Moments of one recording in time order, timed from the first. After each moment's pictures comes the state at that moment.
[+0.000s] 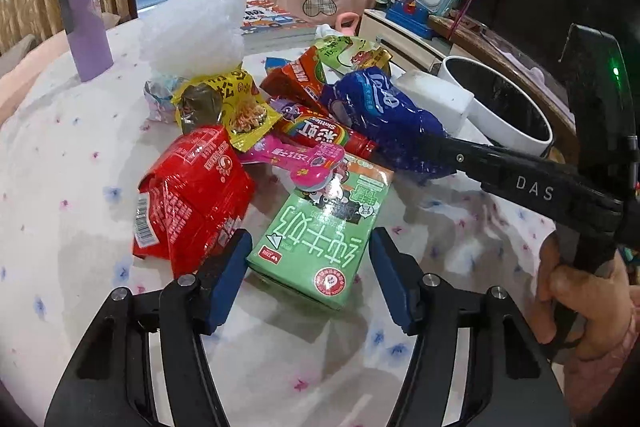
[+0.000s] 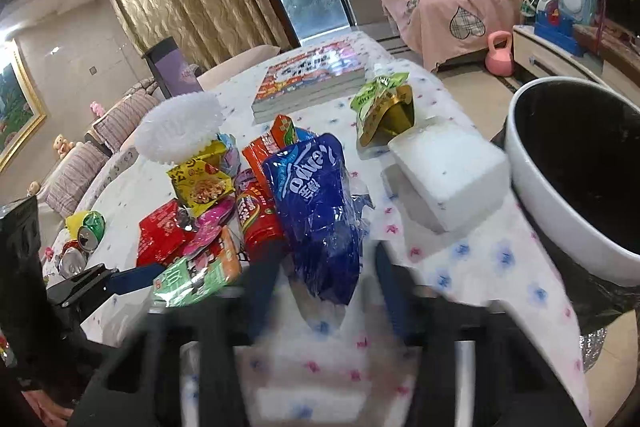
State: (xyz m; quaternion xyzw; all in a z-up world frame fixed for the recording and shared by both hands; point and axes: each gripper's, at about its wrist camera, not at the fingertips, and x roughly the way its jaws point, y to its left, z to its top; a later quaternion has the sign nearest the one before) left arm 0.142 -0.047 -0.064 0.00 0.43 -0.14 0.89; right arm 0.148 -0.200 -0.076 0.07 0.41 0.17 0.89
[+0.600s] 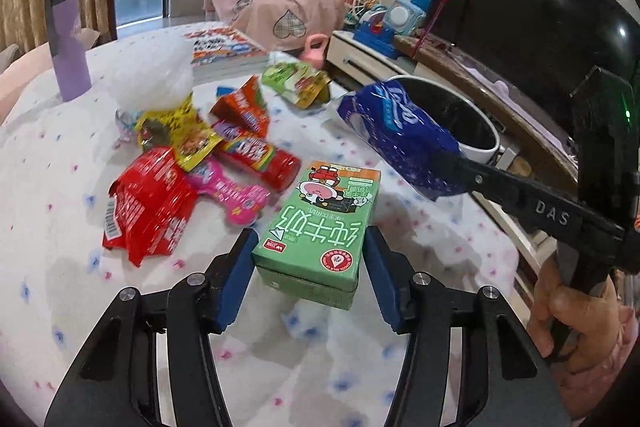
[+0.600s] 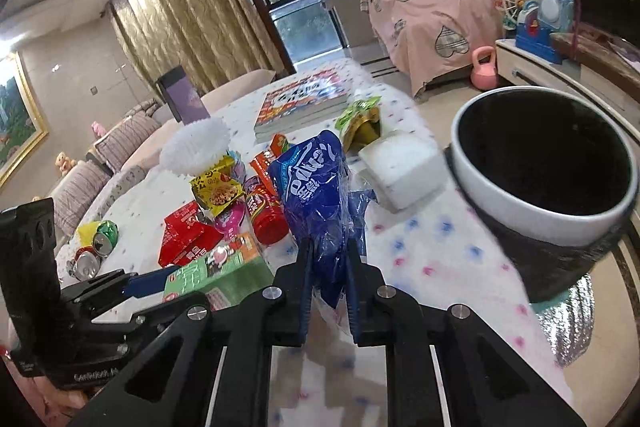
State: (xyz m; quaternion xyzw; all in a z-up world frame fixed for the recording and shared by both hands) left arm 0.110 -0.071 -0.035 -0.02 0.38 -0.19 0.90; right arm 0.093 -0.235 -0.044 0.09 0.37 0.16 0.91
